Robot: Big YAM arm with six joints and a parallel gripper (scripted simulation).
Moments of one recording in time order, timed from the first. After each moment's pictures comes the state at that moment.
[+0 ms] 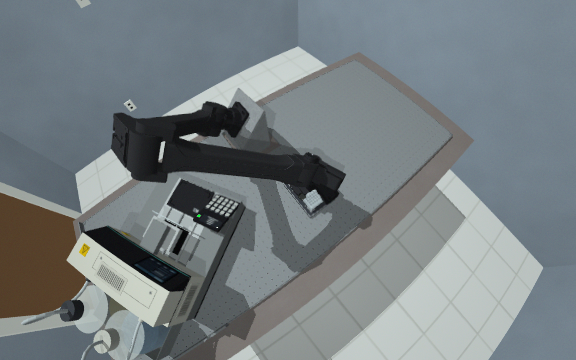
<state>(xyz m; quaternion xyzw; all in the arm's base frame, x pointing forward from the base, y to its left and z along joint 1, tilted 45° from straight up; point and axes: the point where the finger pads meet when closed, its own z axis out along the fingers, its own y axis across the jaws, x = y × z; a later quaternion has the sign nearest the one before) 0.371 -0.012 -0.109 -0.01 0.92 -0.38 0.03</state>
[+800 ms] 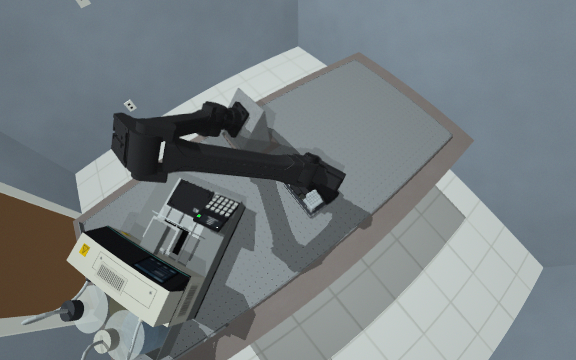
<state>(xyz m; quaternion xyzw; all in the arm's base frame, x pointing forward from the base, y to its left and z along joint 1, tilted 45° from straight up) 0.371 -0.012 -0.110 -0.01 0.92 -0.38 0.03</state>
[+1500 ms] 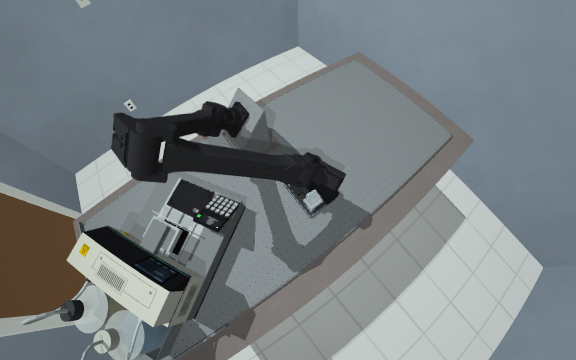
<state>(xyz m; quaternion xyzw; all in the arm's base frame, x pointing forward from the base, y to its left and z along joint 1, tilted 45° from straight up) 0.371 -0.012 -0.110 -0.01 0.92 -0.38 0.03</state>
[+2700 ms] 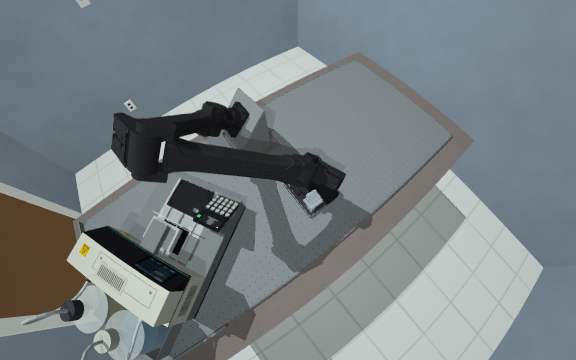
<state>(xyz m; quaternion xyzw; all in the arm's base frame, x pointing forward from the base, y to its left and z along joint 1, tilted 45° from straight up) 0.371 -0.012 -0.110 -0.01 0.92 -0.38 0.03</state>
